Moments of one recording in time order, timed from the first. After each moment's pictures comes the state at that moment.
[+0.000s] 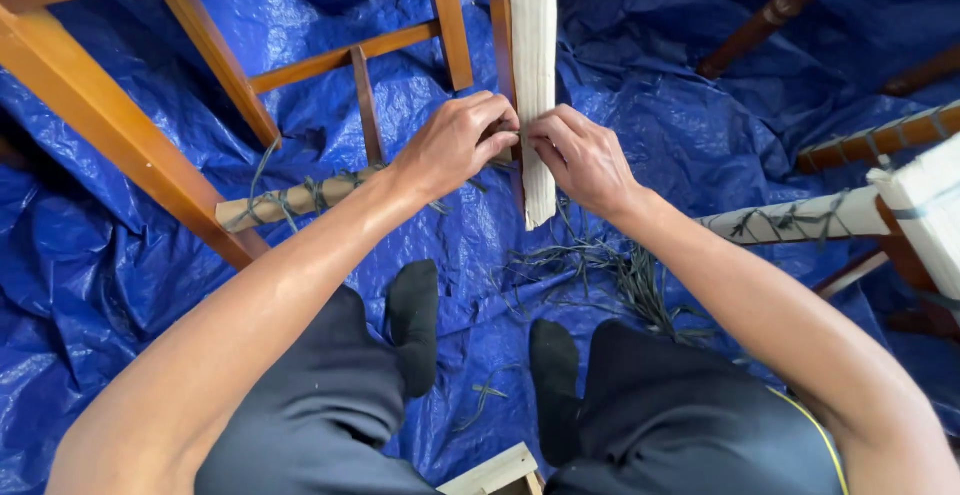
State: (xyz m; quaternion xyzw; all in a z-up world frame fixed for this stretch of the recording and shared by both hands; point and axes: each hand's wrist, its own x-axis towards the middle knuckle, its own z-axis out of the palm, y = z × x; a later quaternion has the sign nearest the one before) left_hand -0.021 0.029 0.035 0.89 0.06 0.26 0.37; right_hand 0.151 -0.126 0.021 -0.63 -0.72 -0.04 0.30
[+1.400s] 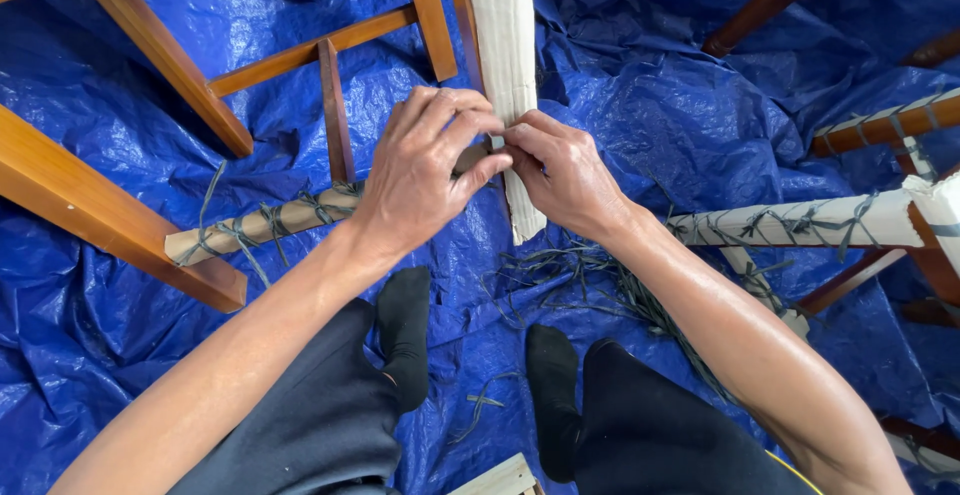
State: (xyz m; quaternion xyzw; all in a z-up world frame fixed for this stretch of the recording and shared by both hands) left_hand -0.026 0.004 0.058 0.89 0.09 0.39 0.24; right_hand 0.146 -0.117 0.031 -0.64 -0.67 0.08 0.38
